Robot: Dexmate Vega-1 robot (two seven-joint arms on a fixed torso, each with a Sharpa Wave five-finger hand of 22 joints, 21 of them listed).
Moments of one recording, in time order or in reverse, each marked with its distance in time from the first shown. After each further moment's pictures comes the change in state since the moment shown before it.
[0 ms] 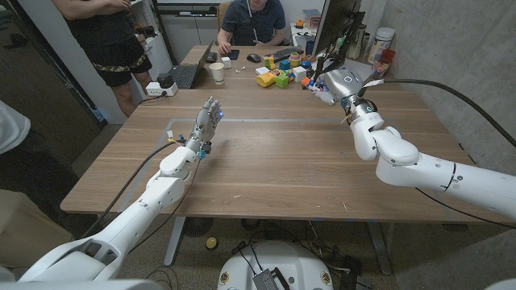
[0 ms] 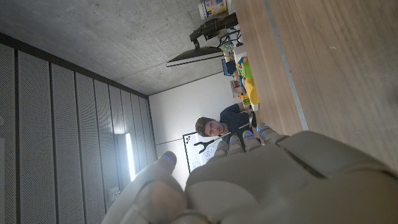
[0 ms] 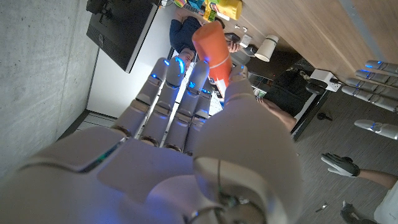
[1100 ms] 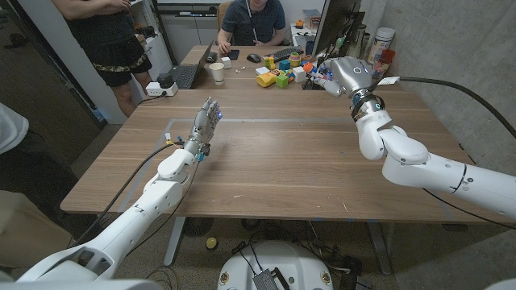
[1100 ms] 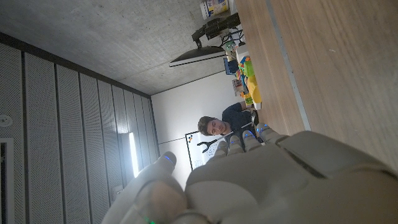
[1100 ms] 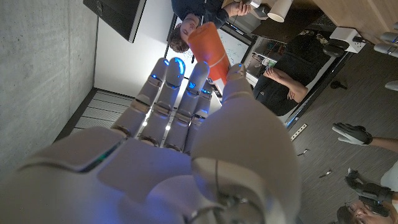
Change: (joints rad) left arm 0.046 0.024 -0.008 -0.065 0.000 -0.006 0.025; left_hand 0.000 0.000 -0.008 0.000 0.000 -0.004 0.004 0.000 0.000 0.000 0.000 0.000 0.000 0.000 0.000 0.000 0.000 0.000 0.000 0.000 0.000; right arm -0.073 -0.022 0.099 -0.032 0.028 0.060 -0.138; right_hand 0.032 0.007 -0.003 0.003 -0.005 0.000 0.000 -0.006 0.000 -0.003 0.000 0.025 0.005 0.009 -0.002 0.004 0.006 -0.009 -0.009 0.041 -0.009
